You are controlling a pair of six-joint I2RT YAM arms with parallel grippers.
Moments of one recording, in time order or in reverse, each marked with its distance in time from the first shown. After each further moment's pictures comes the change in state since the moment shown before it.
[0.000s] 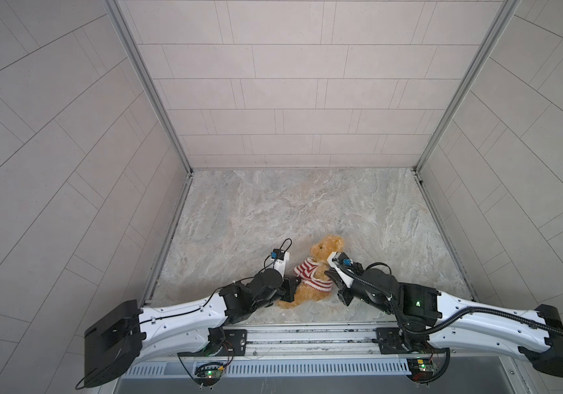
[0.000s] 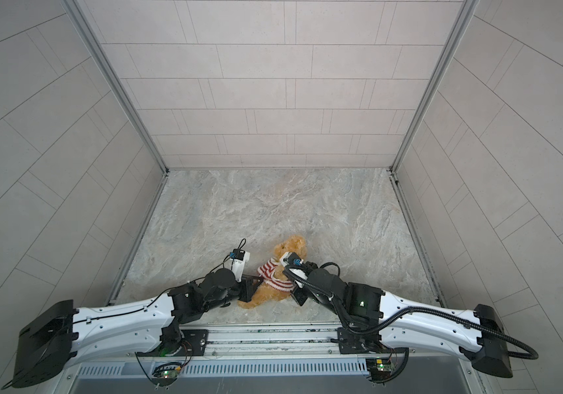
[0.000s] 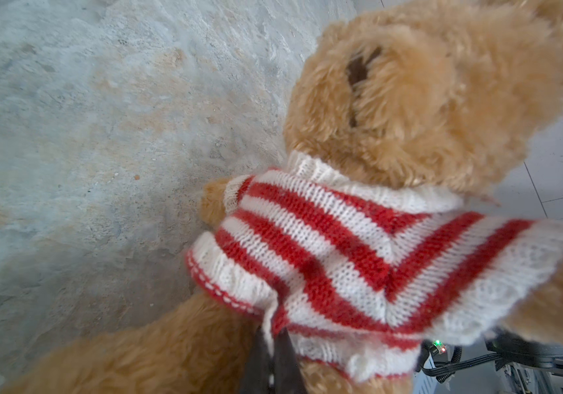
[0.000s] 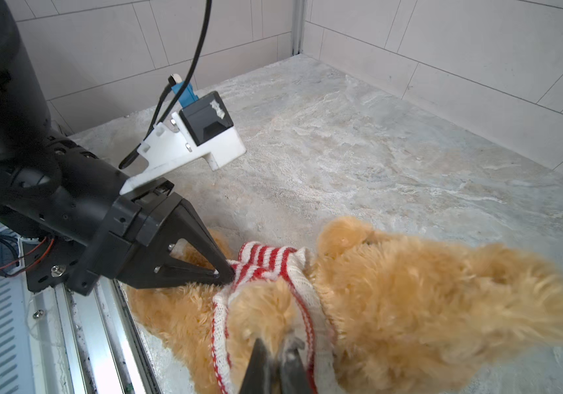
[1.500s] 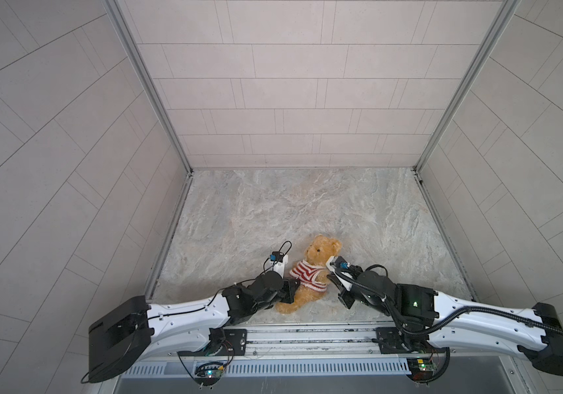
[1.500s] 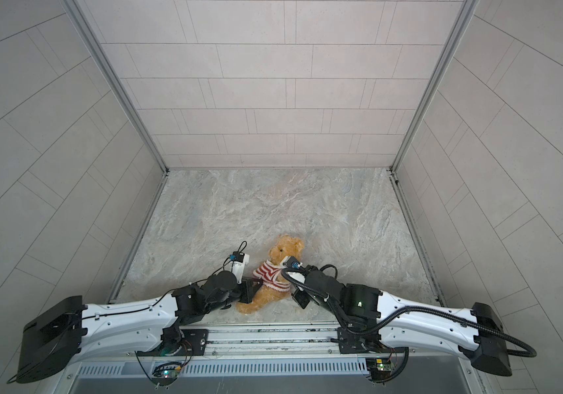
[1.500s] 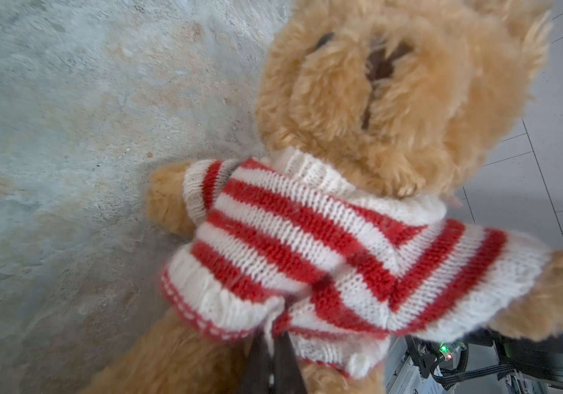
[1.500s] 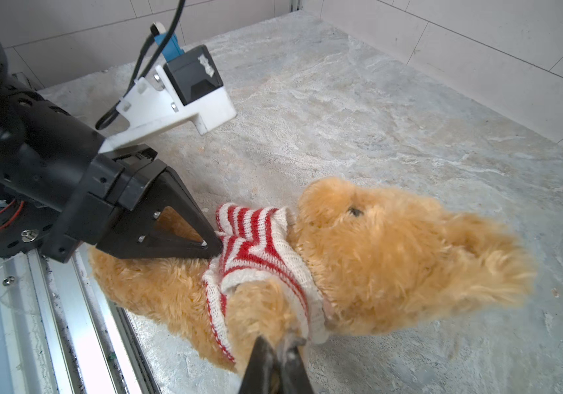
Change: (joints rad) left arm -0.007 0.043 -0.060 0.085 -0.008 -0.069; right arm -0.002 -0.042 -0.048 -0.079 -0.002 -0.001
